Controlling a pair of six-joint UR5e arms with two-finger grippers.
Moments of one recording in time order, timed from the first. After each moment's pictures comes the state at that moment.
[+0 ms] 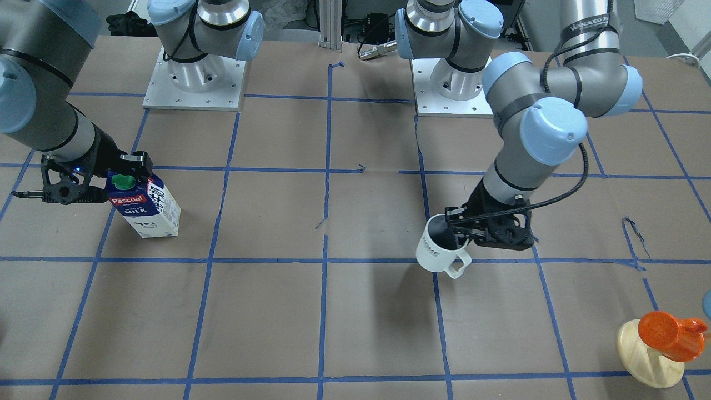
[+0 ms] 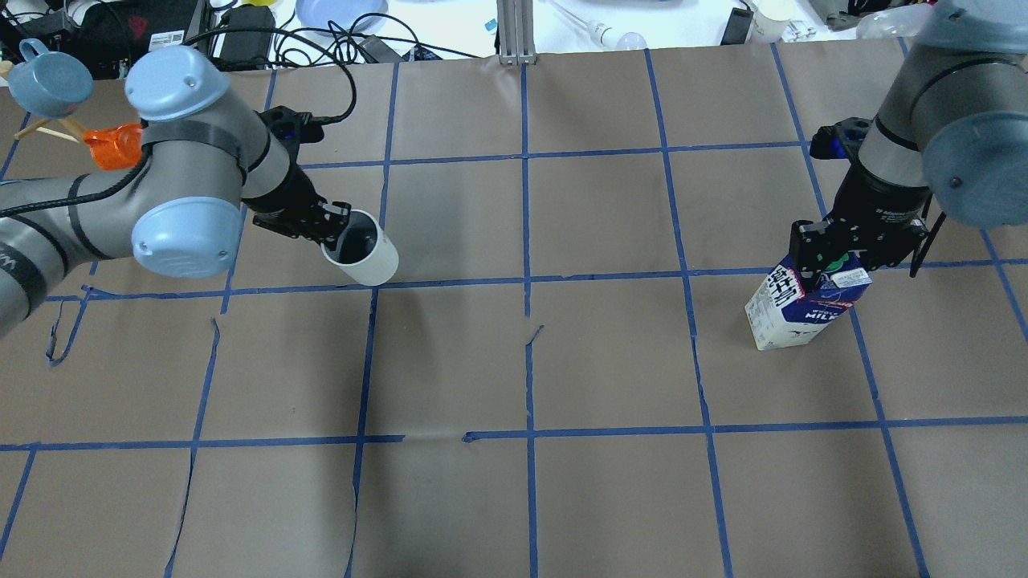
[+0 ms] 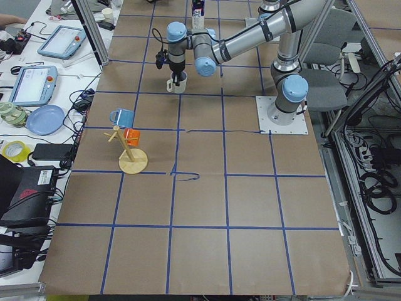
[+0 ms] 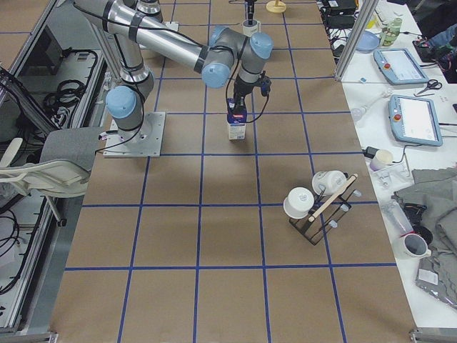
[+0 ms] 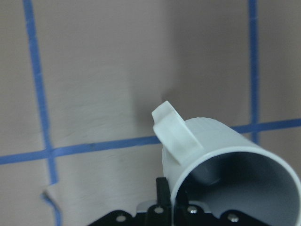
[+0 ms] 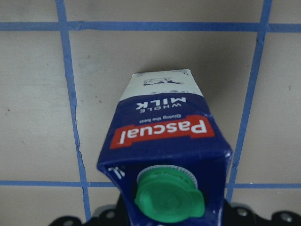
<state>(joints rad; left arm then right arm) -1.54 -1.80 -1.84 -1.02 1.49 0.09 1.32 -1.48 1.83 -1.68 -1.63 -0.26</state>
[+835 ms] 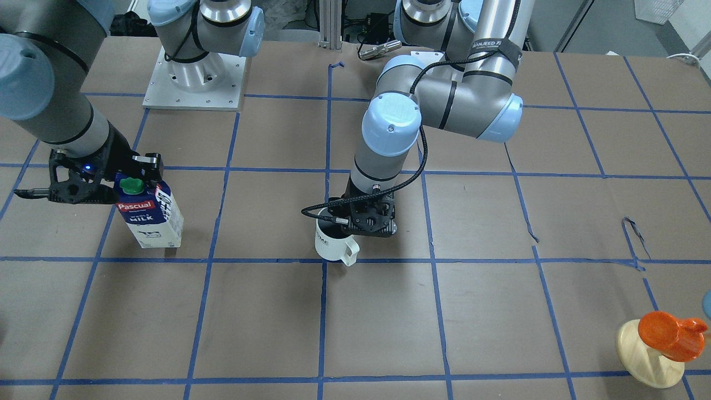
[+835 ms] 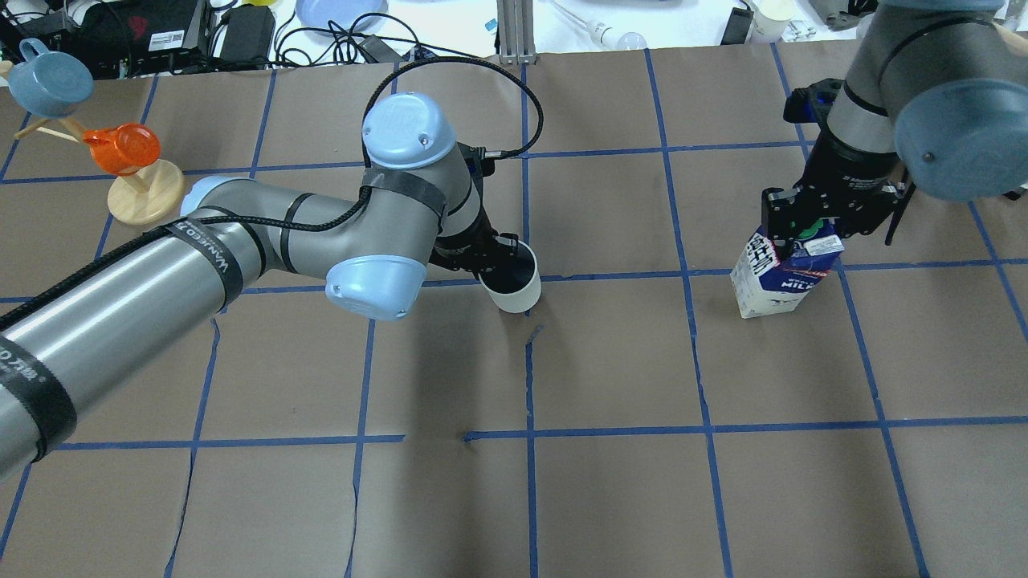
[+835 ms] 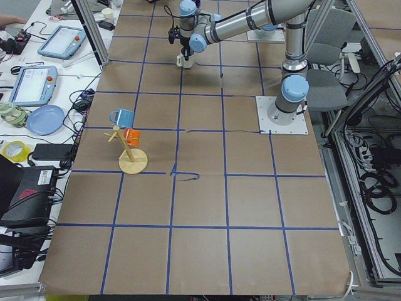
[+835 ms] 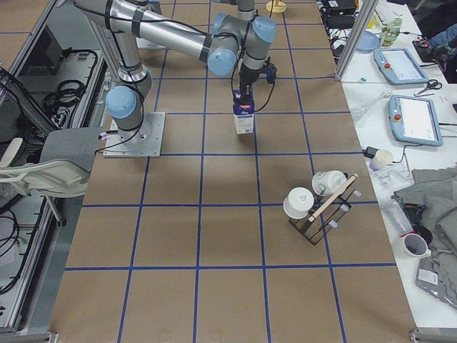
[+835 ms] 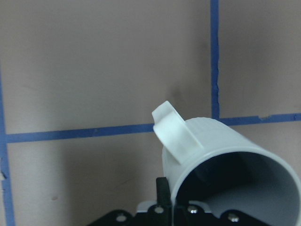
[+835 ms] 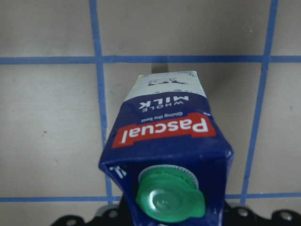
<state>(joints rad) -1.86 -1.92 -1.81 -0.91 1.48 -0.26 1.44 -1.47 1.75 -1.68 -1.60 -0.13</state>
